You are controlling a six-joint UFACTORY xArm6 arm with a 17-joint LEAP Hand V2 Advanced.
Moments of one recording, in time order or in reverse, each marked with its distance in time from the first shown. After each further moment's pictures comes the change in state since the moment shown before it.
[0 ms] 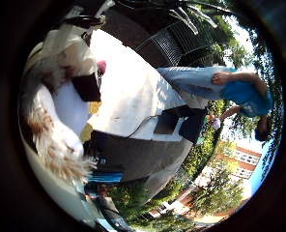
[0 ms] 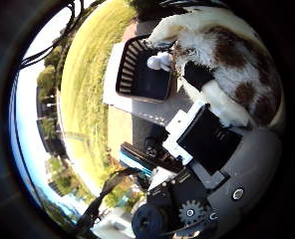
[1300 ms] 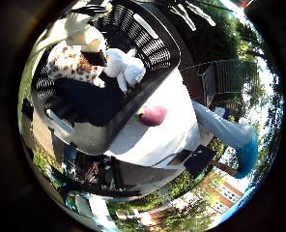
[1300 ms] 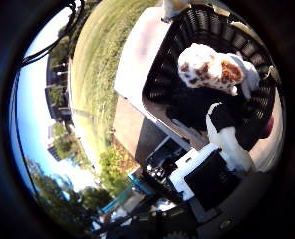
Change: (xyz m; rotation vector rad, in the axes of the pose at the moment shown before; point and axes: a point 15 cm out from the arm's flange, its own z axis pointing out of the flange) arm -0.138 -0.150 0.168 -0.129 -0.163 -0.297
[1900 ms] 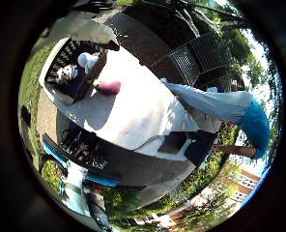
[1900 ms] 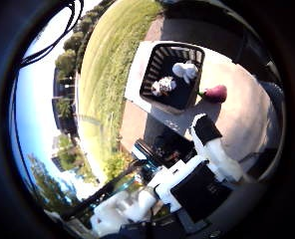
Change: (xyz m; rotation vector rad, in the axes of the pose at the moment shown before) arm 0.191 0.202 -0.155 0.098 0.029 0.251
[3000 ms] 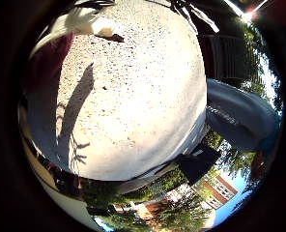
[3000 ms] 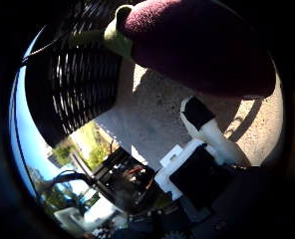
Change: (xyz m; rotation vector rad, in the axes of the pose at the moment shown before) arm 0.036 -0.076 0.379 -0.289 0.160 -0.168
